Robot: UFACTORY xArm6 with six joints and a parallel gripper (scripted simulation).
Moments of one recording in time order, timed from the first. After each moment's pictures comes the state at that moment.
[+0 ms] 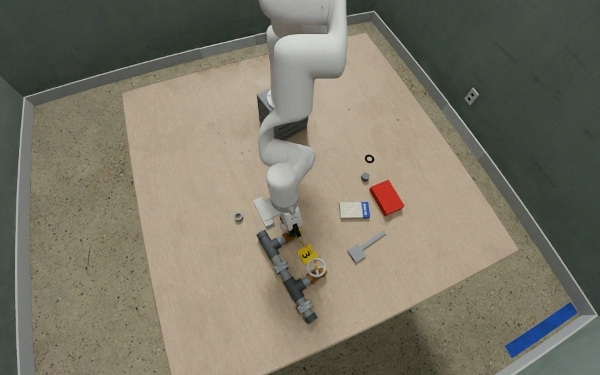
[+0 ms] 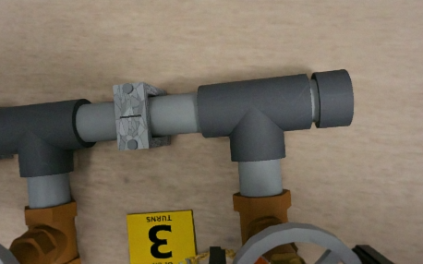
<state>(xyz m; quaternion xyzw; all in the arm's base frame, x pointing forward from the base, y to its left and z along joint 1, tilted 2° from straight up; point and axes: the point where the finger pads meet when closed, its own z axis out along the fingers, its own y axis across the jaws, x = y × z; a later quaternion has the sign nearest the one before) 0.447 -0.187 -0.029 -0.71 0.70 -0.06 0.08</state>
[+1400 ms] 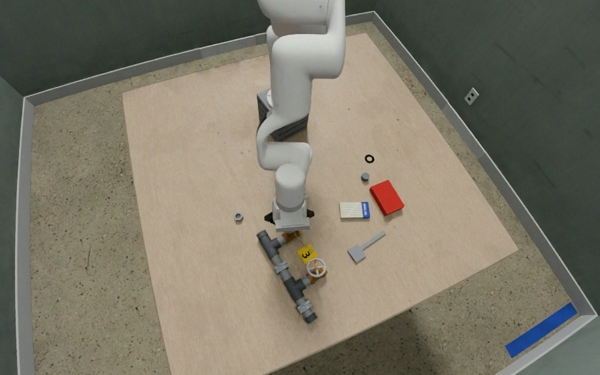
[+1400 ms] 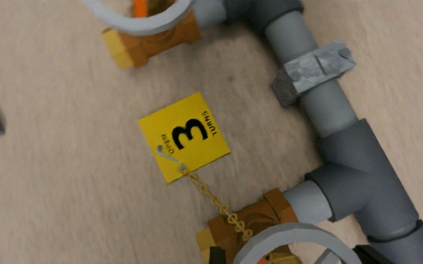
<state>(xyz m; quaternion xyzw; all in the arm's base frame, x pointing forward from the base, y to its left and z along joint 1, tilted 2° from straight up) 0.447 -0.187 -0.029 -0.98 0.16 -0.08 -0.01</state>
